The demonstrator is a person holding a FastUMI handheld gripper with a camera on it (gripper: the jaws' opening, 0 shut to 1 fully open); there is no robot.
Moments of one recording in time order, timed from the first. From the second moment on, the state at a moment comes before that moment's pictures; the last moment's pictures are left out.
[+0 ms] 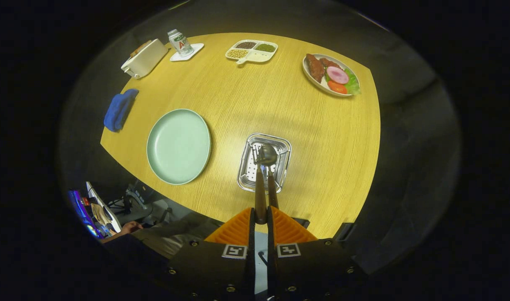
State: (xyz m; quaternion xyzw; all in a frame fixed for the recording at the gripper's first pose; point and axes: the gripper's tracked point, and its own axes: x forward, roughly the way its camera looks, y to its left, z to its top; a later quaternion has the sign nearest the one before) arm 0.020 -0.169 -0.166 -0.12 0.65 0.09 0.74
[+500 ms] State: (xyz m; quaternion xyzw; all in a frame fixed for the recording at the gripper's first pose) arm 0.036 -0.115 -0.045 -0.06 0.40 0.09 0.91
